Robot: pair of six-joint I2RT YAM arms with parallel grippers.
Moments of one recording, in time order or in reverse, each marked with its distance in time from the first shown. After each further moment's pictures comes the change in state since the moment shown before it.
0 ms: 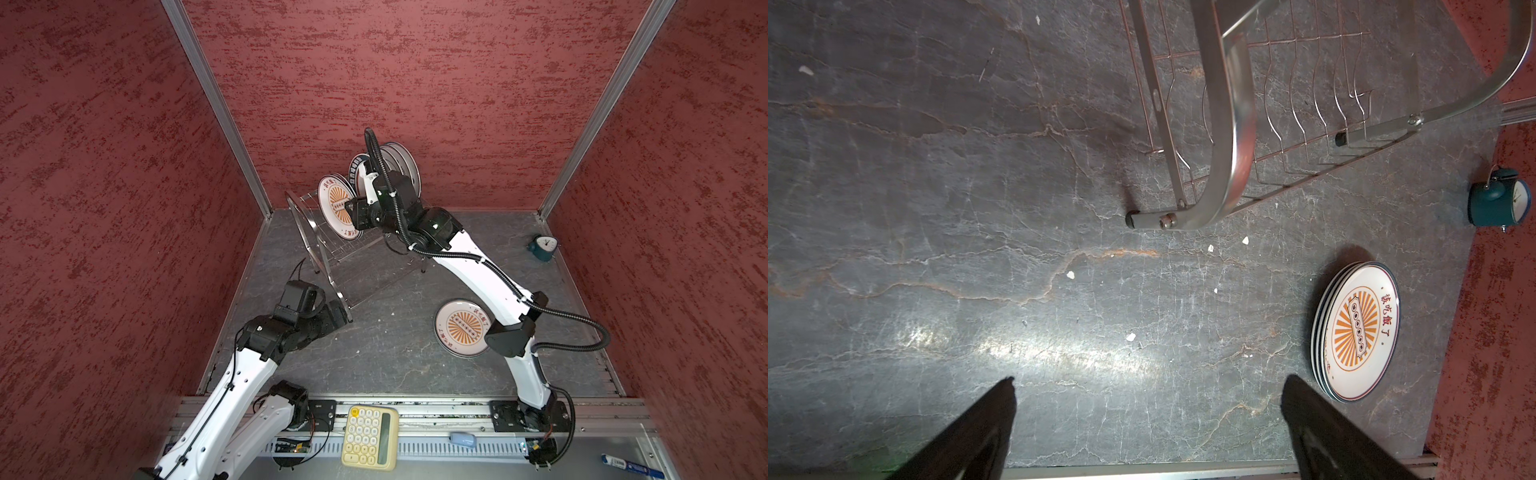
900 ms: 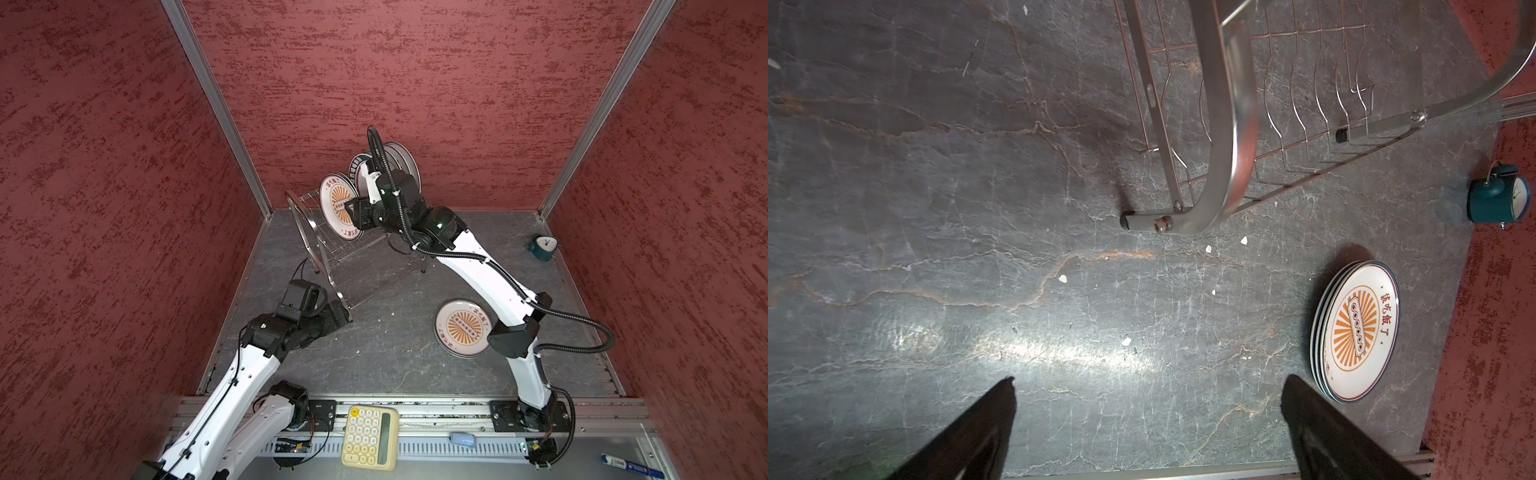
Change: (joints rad) left arm 0.000 0.021 -0.021 0.039 0.018 0.000; right arm -0.012 -0.043 -0.034 -0.014 -0.025 0.004
